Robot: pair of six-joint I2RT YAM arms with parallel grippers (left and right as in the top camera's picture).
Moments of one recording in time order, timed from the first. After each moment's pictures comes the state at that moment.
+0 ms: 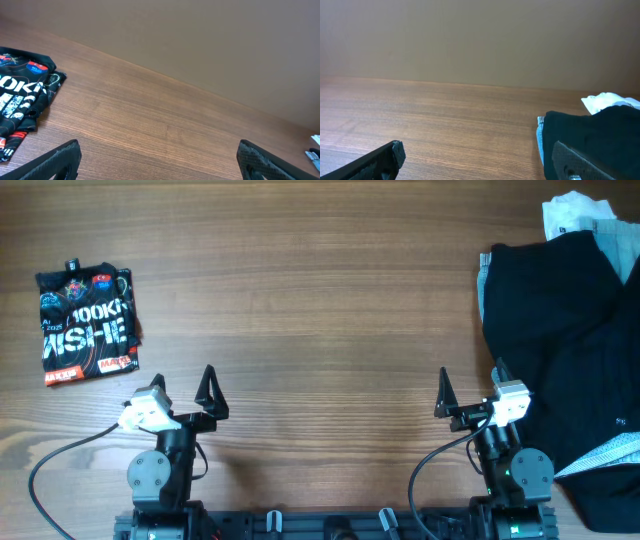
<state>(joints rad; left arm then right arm) 0.00 0.01 0.01 -0.07 0.00 -0.39 0.06 0.01 0.01 0.00 -0.10 -0.01</state>
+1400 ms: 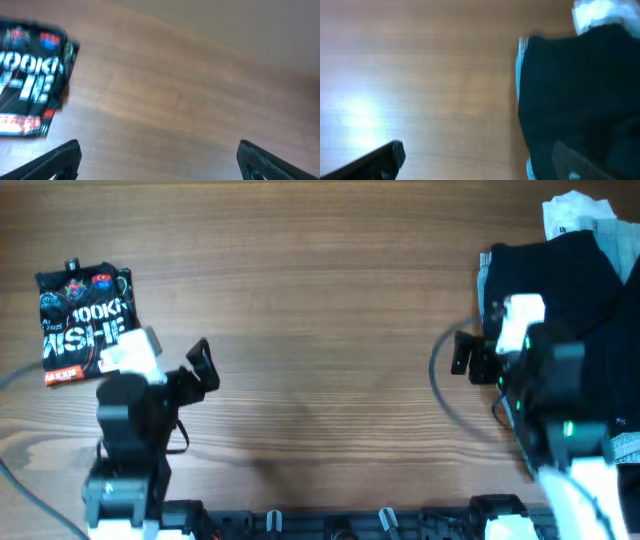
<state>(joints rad) 0.00 0.66 0.62 -0.47 0.00 -0.33 0.04 0.93 0.85 -0.65 0.02 0.01</state>
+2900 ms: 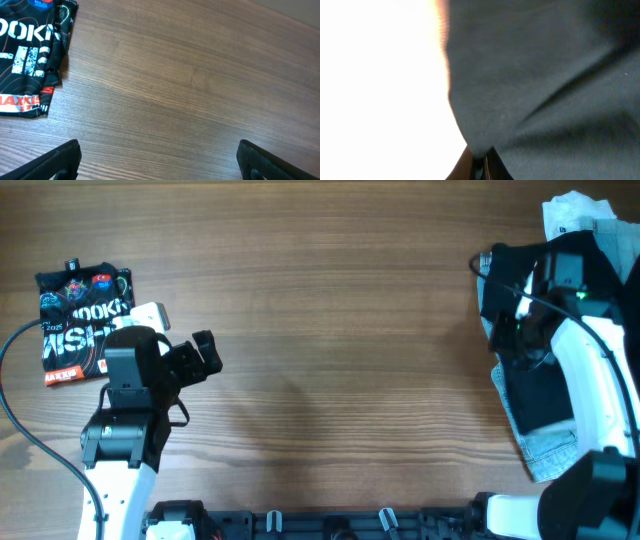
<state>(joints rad) 0.00 0.93 0.76 -0.56 0.00 -0.32 -0.16 1.54 1.23 -1.04 -0.01 0.13</state>
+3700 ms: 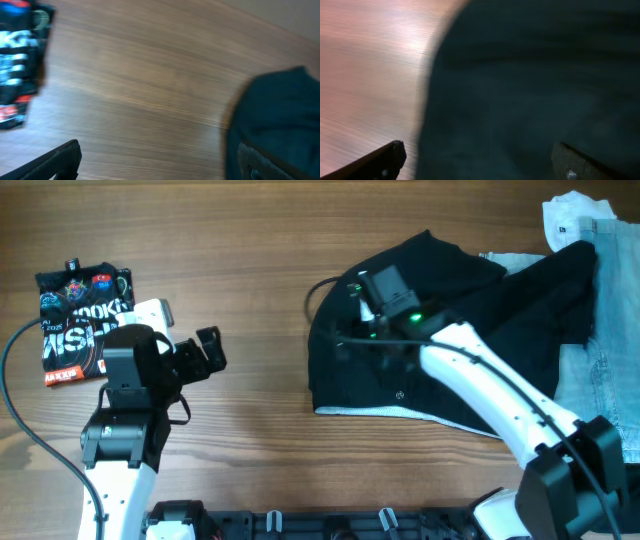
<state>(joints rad) 0.00 0.93 0.76 -0.51 0.12 -0.32 0.50 1.63 1.24 -0.78 0.02 0.35</state>
